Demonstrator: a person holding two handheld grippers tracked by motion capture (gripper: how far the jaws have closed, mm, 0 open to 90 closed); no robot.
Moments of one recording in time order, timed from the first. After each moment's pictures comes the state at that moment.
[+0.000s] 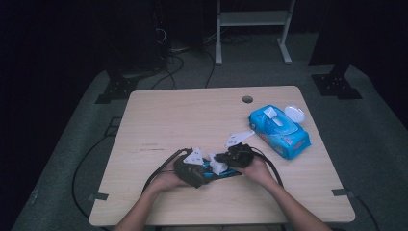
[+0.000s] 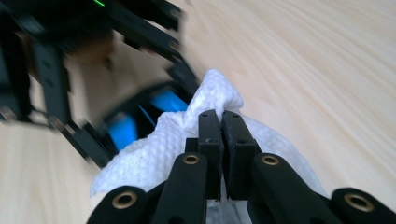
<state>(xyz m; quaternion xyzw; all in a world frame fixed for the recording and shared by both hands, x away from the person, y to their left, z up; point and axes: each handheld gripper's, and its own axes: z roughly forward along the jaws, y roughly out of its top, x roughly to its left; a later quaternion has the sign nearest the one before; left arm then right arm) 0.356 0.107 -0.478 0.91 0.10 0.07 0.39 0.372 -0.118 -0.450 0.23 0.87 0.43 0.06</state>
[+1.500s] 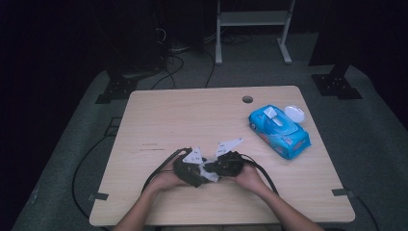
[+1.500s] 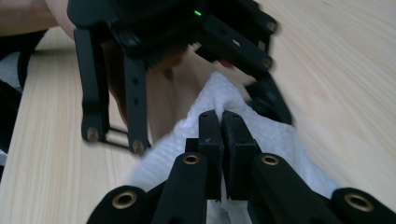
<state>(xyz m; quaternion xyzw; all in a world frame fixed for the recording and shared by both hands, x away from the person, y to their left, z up) 0.358 0.109 -0.479 0.91 0.11 0.07 0.39 0.350 -0.080 -0.453 0.18 0.88 0.44 0.02</state>
